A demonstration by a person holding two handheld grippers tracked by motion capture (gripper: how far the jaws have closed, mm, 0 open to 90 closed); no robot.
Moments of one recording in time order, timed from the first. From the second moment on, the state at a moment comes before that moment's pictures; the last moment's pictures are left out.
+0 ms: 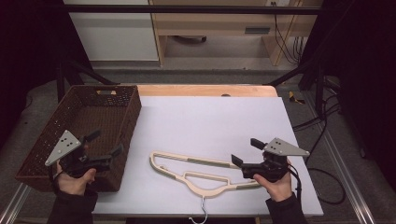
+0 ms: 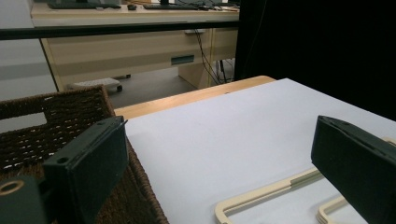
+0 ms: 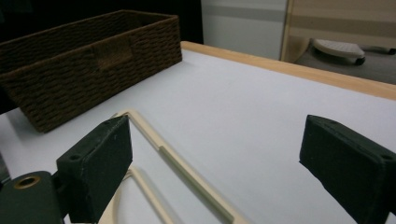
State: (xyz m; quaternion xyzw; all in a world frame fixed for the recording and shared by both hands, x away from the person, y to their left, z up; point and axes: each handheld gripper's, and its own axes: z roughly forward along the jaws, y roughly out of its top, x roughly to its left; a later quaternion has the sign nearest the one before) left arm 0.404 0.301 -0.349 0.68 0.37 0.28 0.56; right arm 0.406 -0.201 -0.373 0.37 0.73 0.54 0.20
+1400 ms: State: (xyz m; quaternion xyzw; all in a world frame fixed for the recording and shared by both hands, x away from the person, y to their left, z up) left arm 0.406 0.283 -0.354 0.70 0.35 0.27 0.55; right arm 0.401 -0.078 -0.469 0.29 0.89 0.36 0.03
